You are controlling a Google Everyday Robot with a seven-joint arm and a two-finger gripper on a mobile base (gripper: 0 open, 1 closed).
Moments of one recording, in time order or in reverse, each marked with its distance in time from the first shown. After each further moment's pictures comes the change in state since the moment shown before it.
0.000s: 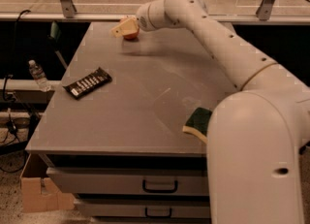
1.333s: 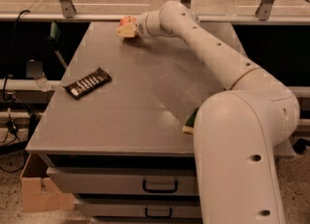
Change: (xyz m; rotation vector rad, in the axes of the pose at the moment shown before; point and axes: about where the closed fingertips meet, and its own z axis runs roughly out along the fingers) arm 0.029 -0.020 0.042 0.043 -0.013 0.132
